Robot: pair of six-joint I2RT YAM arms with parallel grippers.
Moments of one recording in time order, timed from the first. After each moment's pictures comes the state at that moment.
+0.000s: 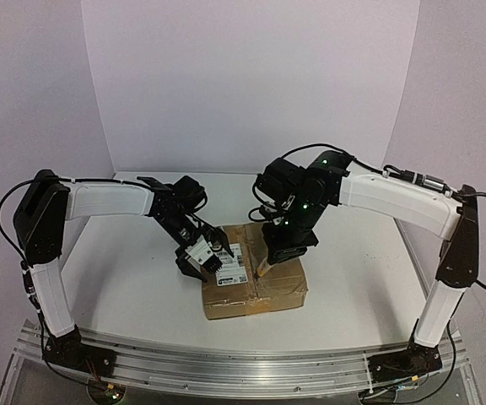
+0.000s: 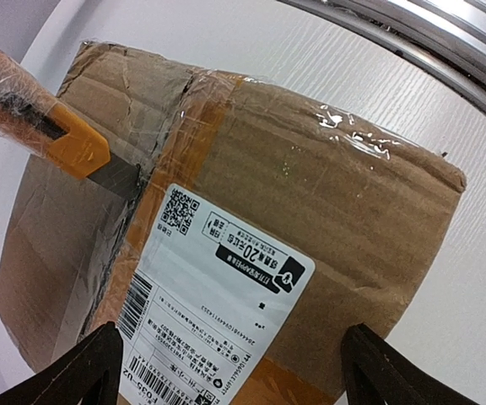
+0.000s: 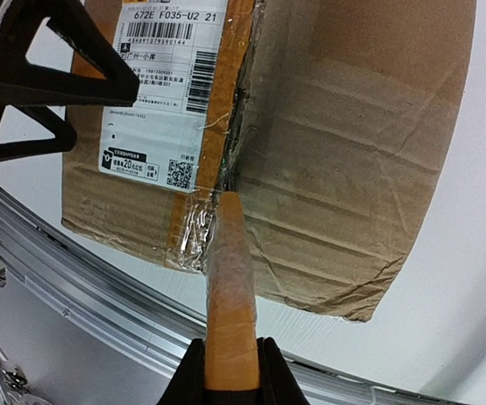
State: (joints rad) left arm -0.73 1.88 1.34 -0.71 0.64 1.77; right arm 0.95 1.83 1.73 -1.21 -0.08 0.60
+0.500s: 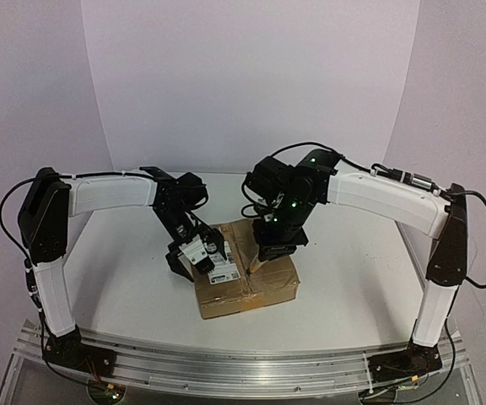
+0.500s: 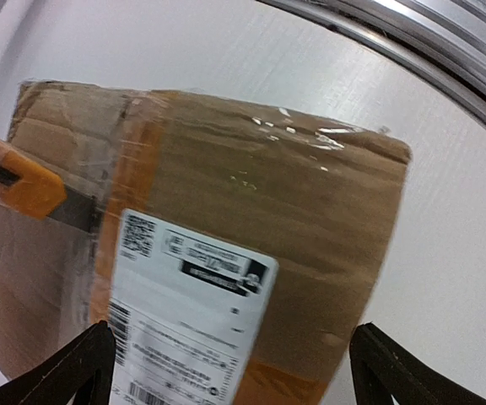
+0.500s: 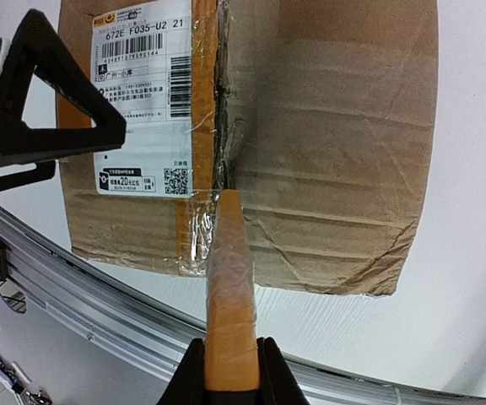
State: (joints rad) left arm -0.73 1.90 1.47 -0.97 0.56 1.90; right arm 0.97 1.90 1.81 -1.22 -0.07 0.69
